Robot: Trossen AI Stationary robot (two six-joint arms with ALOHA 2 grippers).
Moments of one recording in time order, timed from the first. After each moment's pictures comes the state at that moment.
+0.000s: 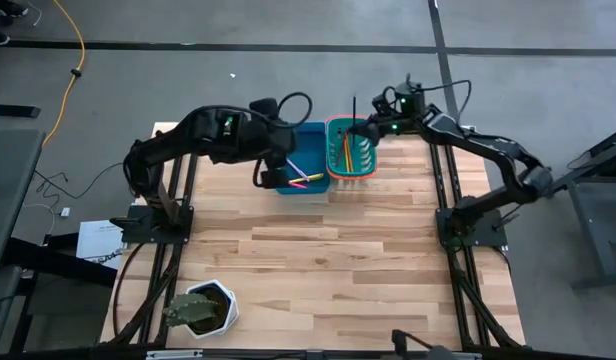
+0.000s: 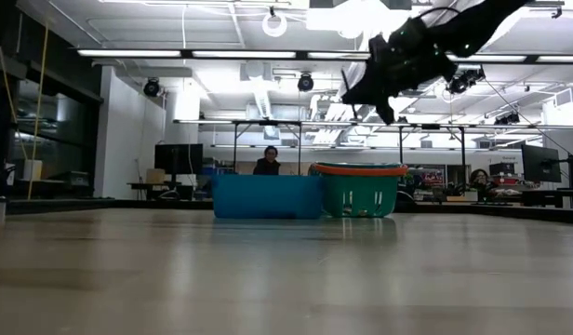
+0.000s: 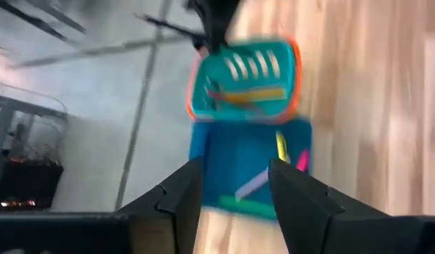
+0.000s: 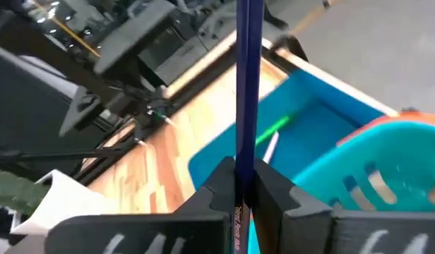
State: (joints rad) left arm 0.13 1.80 2.36 -1.47 -0.54 0.18; right arm -0.83 1.39 0.96 -0.01 -0.70 0.31
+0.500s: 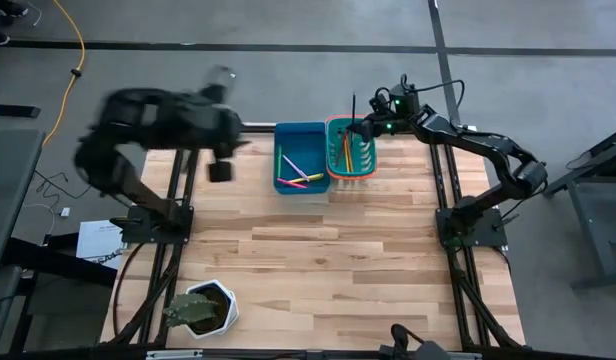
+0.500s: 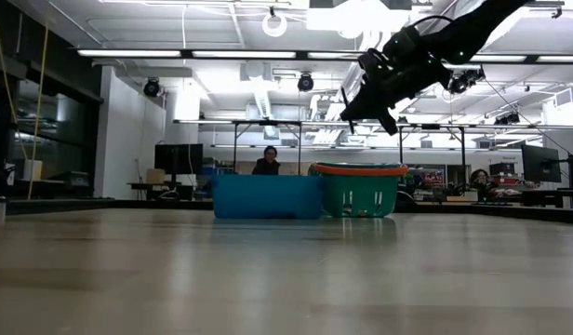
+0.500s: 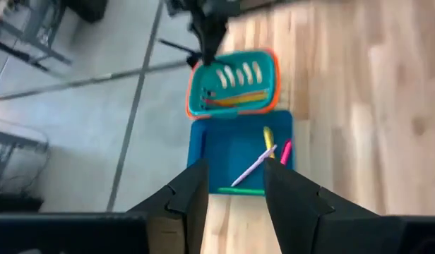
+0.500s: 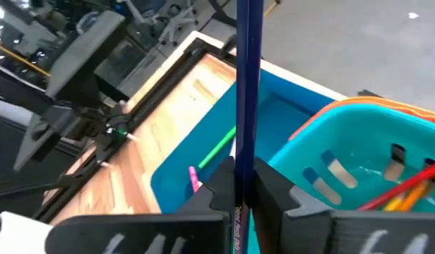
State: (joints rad) left arm 0.13 1.55 2.31 -1.57 -0.43 0.25; right arm -0.82 1.46 0.96 0.01 -0.55 0.39
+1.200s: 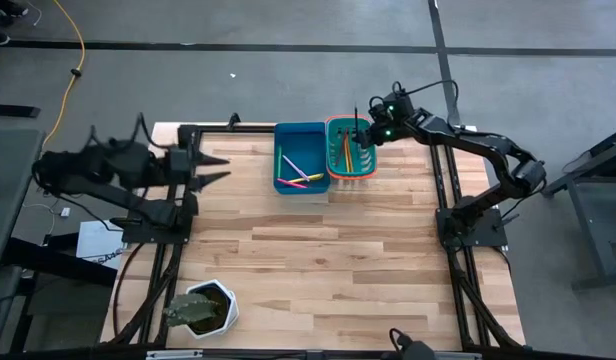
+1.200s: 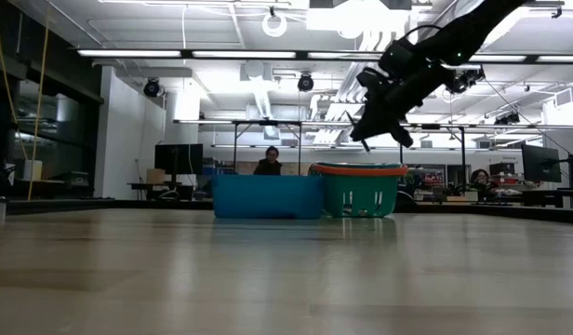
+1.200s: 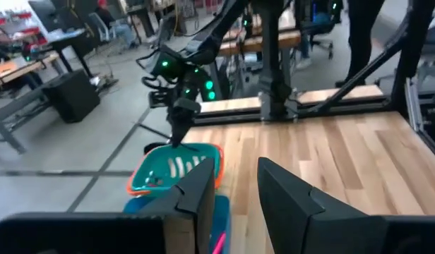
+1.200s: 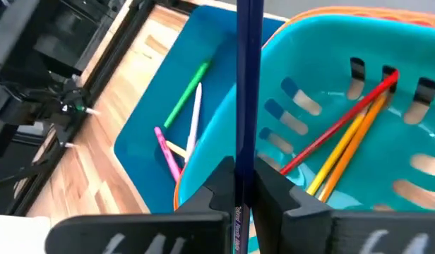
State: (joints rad) left arm -0.08 0.75 1.18 -0.67 -0.43 0.12; right arm -0.80 1.47 0.96 -0.20 -0.46 0.42
